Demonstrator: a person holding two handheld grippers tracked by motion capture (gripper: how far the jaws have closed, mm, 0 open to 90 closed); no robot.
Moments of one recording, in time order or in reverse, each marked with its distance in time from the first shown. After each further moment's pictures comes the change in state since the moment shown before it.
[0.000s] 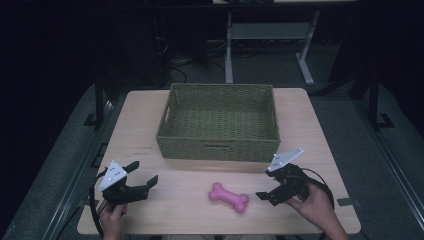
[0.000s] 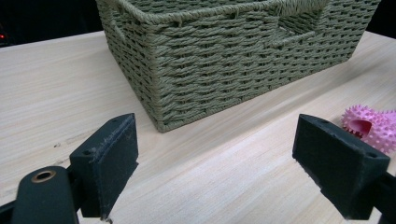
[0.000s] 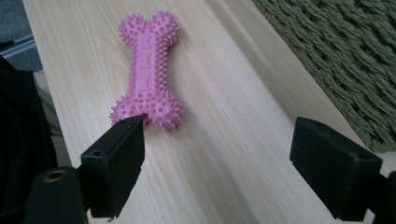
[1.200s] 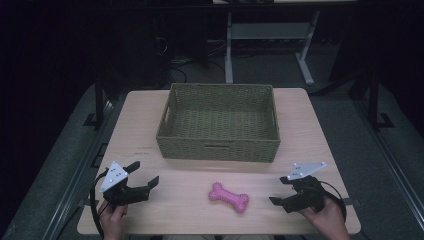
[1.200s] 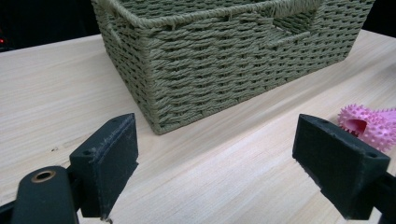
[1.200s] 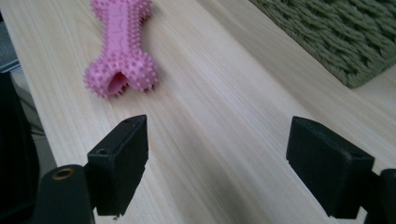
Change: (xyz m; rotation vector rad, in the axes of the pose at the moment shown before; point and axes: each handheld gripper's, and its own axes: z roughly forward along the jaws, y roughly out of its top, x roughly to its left) left arm -0.003 0.001 0.000 -0.001 -0.001 0.011; right arm -0.007 -0.054 -0.008 -0.091 -0.056 0.095
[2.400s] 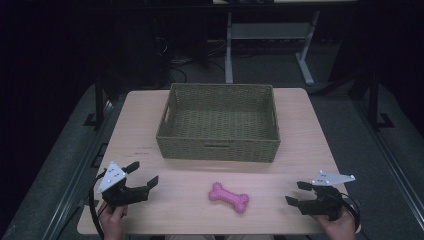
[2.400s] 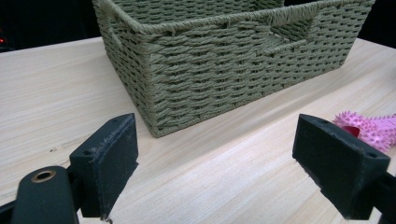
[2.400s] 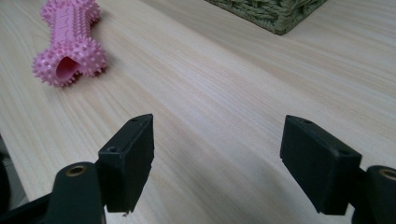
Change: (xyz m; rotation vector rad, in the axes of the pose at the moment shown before) left arm -0.002 0.001 -0.003 -0.017 -0.002 -0.014; right arm -0.023 -0.061 -0.013 -0.144 -0.079 0.174
